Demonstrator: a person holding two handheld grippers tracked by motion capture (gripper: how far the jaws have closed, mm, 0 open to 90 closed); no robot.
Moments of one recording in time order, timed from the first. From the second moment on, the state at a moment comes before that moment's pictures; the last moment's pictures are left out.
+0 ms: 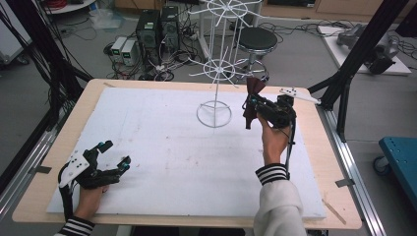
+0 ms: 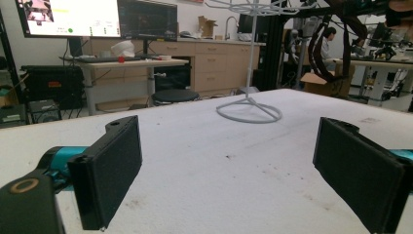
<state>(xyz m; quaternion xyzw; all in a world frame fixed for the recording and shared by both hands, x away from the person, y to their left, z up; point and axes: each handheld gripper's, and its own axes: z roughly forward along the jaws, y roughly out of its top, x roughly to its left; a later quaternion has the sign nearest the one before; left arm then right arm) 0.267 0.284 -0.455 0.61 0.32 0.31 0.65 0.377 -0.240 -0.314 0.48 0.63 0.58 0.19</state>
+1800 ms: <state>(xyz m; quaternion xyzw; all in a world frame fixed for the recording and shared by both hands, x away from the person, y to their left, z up) 0.267 0.284 -0.455 0.61 0.32 0.31 0.65 0.393 -0.197 -0.277 0.49 0.61 0.58 0.22</state>
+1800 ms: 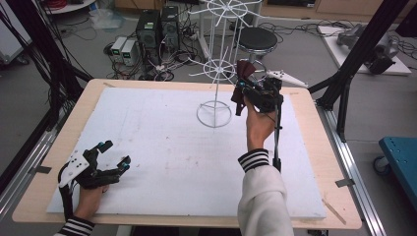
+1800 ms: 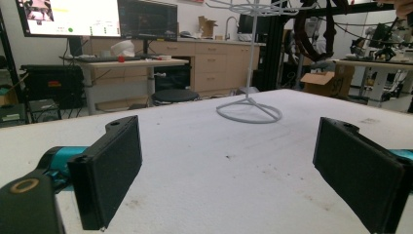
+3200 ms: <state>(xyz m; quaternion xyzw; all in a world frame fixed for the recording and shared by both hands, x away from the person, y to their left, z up) 0.267 0.284 -0.455 0.61 0.32 0.31 0.65 0.413 -0.165 -0.276 0.48 0.64 0.54 0.25</state>
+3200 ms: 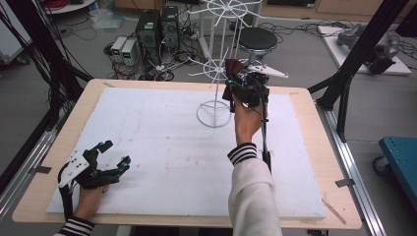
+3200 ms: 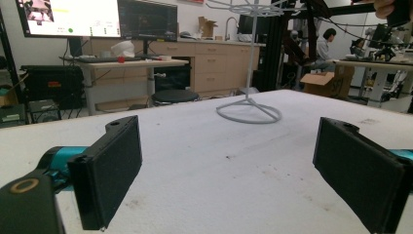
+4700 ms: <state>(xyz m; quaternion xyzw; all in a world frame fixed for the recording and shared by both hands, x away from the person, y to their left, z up) 0.267 0.283 -0.455 0.61 0.32 0.31 0.65 0.387 -0.182 -0.262 0.32 0.71 0.56 0.28</state>
